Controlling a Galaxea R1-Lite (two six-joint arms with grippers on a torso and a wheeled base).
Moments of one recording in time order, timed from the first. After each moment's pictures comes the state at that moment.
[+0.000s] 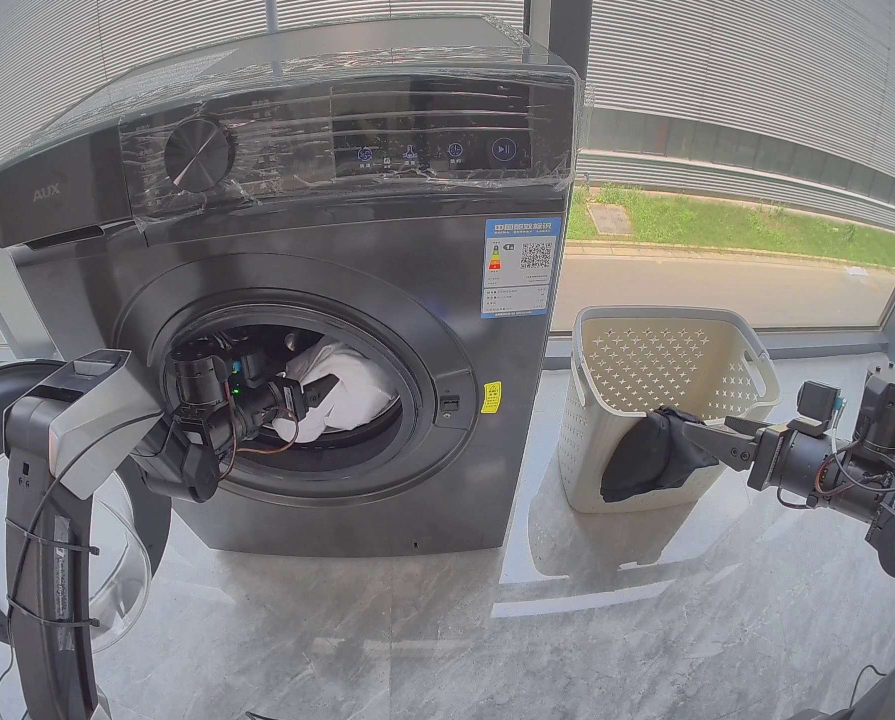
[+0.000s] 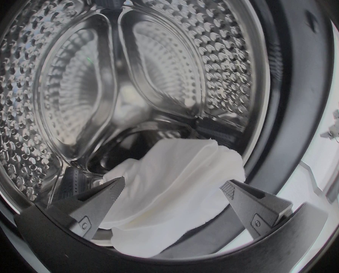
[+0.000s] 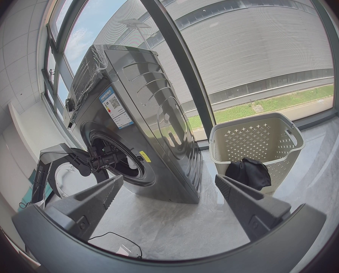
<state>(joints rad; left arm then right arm) -0.08 2.49 -1.26 -1.11 -0.38 -0.05 0.14 1.67 -0.32 -1.10 0.42 0.28</state>
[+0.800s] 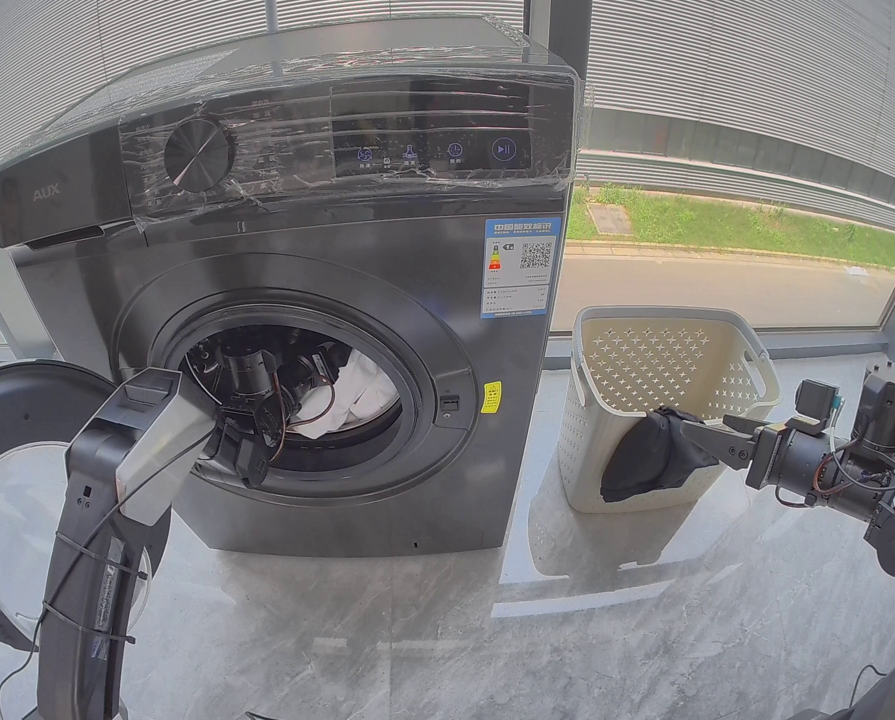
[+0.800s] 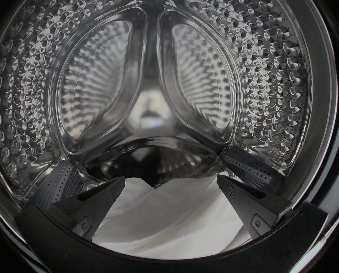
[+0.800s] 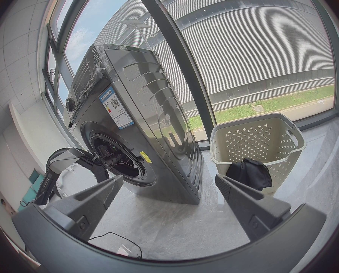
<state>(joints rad) -0.17 2.70 -1.66 -1.06 -0.09 -0.30 0.14 1.68 -0.32 -1.10 0.42 0.28</state>
